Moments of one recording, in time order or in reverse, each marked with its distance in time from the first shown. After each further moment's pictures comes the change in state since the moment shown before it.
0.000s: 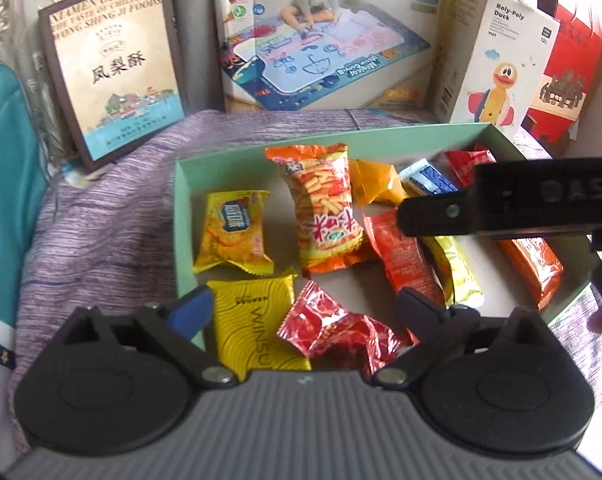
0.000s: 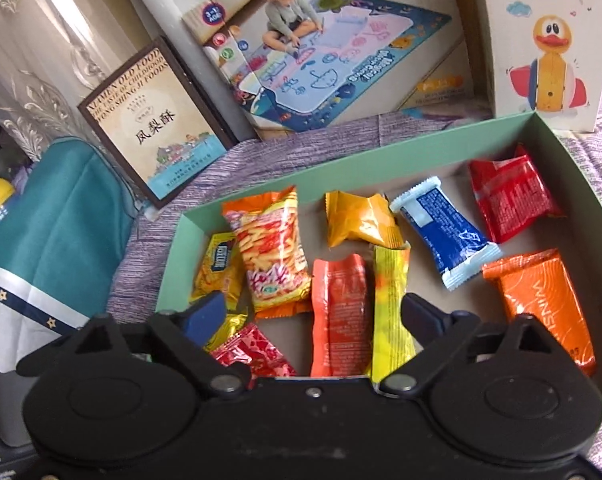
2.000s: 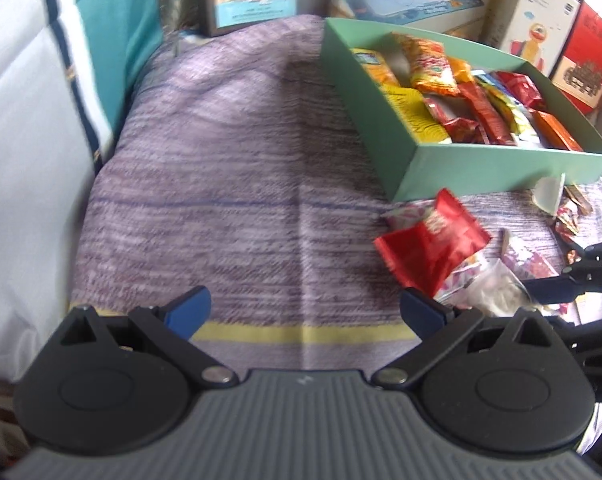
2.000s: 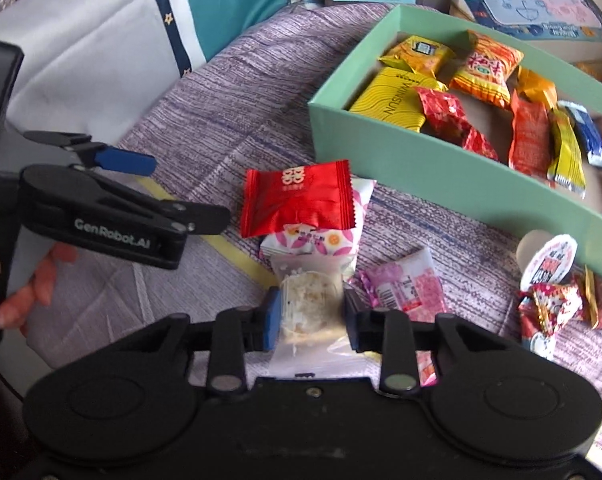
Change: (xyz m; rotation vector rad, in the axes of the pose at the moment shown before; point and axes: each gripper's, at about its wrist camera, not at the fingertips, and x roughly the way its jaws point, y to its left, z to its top) left arm -0.064 0.102 -0.163 -0.093 0.069 0.018; right arm -0.020 0.106 -0.194 -0.520 0.235 -0.017
